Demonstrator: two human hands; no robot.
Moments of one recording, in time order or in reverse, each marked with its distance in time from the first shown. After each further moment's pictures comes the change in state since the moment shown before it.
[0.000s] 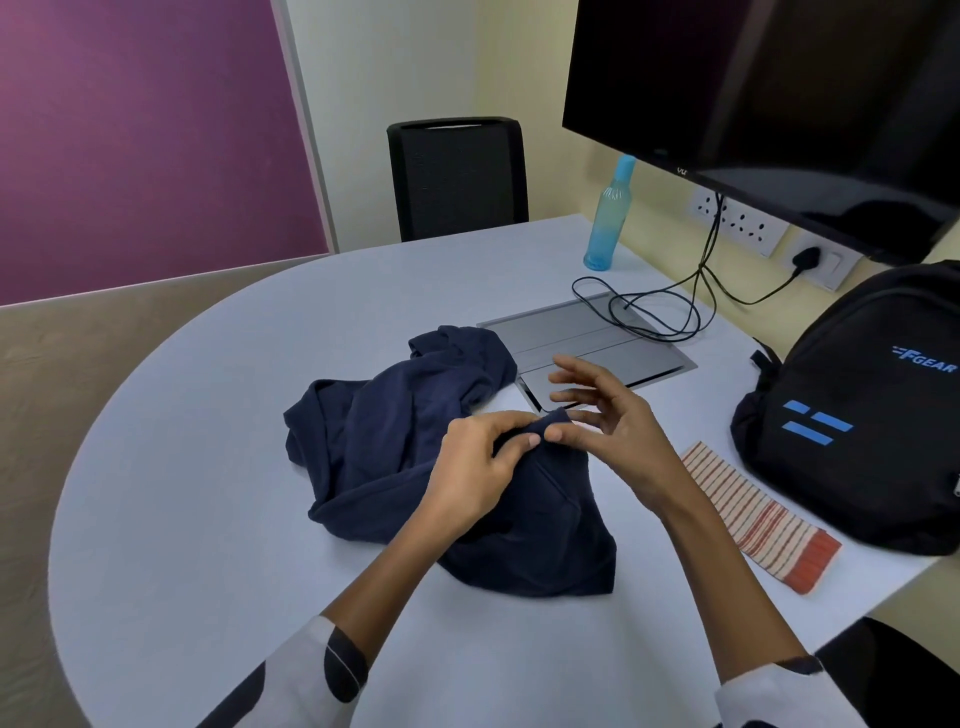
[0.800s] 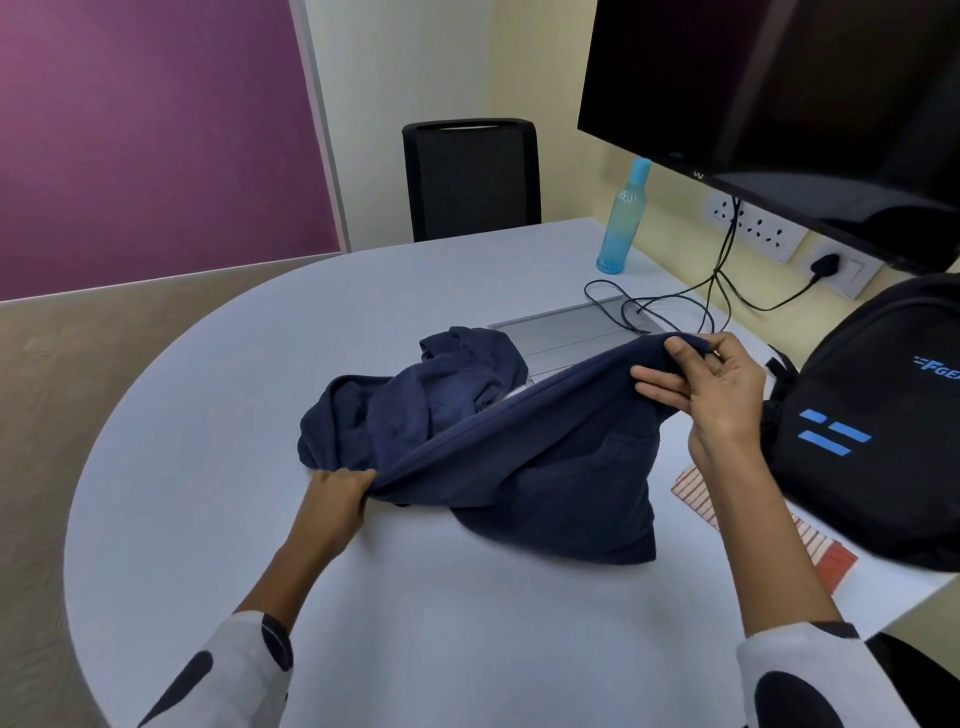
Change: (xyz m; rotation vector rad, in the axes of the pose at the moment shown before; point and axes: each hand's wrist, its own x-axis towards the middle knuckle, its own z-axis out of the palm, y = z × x) left_hand -0.041 -0.178 -0.079 0.857 -0.076 -0.174; right_hand 0.030 -0.010 -0.042 0.303 0.595 0.077
